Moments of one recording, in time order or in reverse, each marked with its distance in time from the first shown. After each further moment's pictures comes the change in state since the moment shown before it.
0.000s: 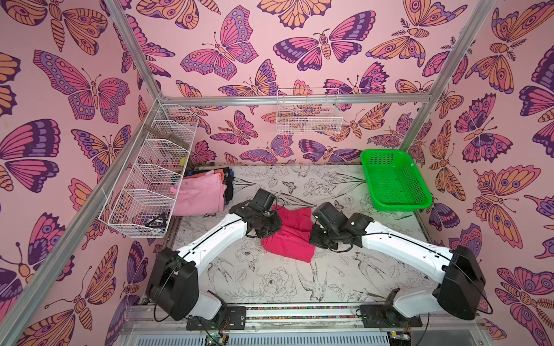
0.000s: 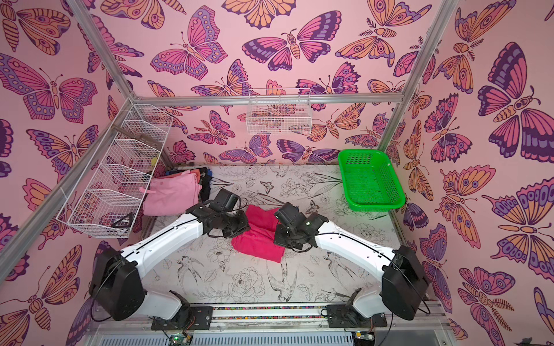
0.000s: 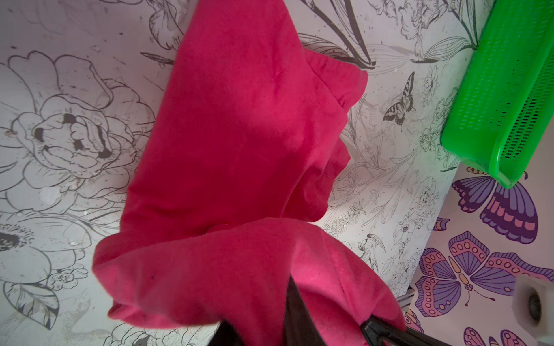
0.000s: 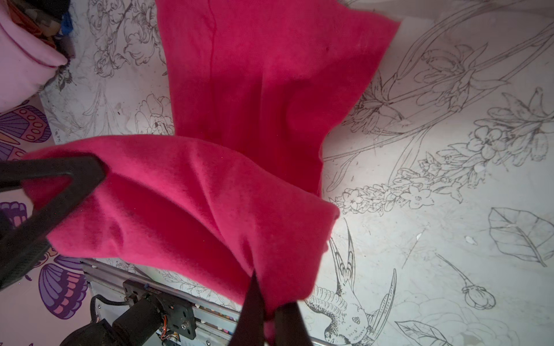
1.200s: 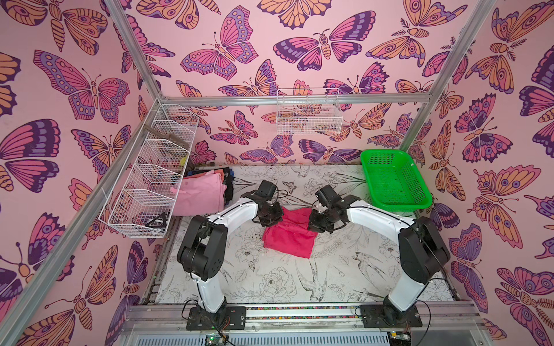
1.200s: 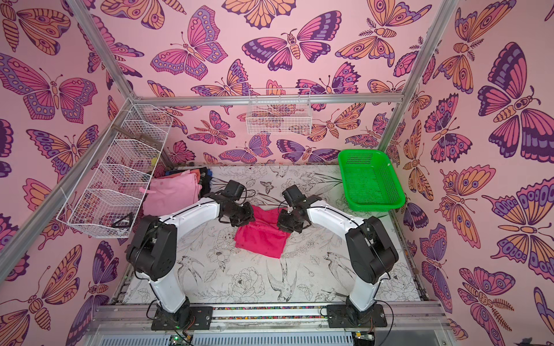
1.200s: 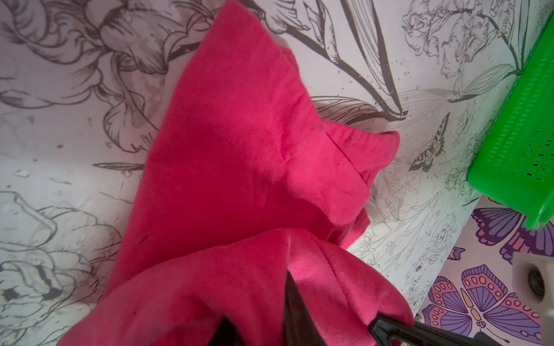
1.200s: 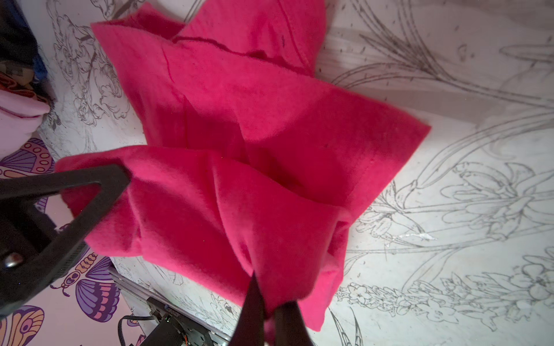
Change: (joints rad) left arm 0.099 0.344 0.159 0.101 0.084 0.096; right arm -0.223 0.309 0.153 0.068 -0.223 -0.143
